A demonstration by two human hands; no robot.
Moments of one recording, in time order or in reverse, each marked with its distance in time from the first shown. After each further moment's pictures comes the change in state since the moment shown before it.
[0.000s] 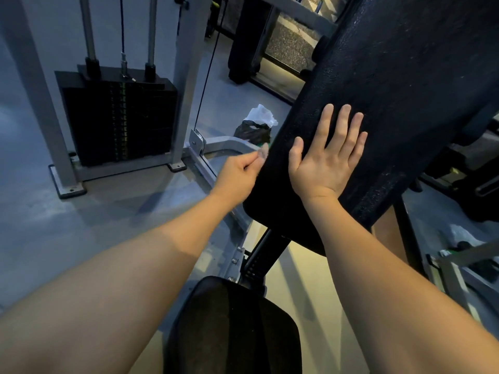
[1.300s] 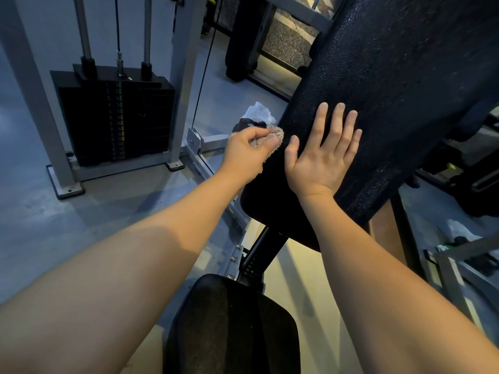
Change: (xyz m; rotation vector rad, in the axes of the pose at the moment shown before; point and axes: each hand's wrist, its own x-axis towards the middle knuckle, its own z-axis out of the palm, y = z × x) left_hand 0.020 0.035 0.007 -0.096 0.073 -0.055; right_hand -0.003 0.000 0.000 0.009 0.043 -0.007
